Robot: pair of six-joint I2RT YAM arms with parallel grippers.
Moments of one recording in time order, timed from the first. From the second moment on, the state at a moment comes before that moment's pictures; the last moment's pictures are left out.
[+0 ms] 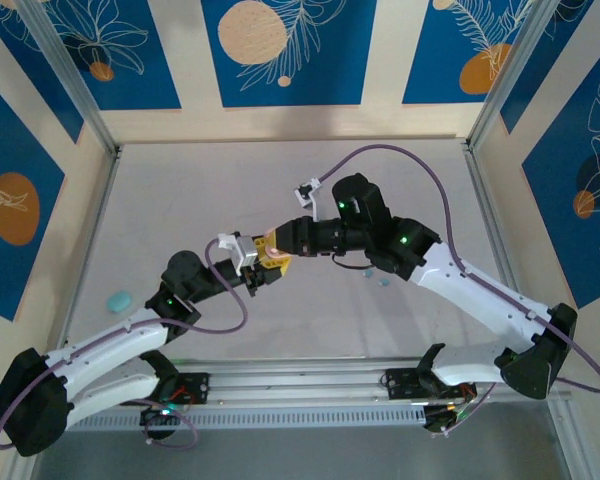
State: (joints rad) left arm -0.72 0.95 0.44 0.63 0.41 -0.03; right arm 0.86 1.26 1.28 -0.47 -0.46 0.83
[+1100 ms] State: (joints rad) left arm -0.72 0.95 0.44 0.60 0.39 -0.05; right arm 0.93 1.32 1.40 -0.64 -0.24 0.75
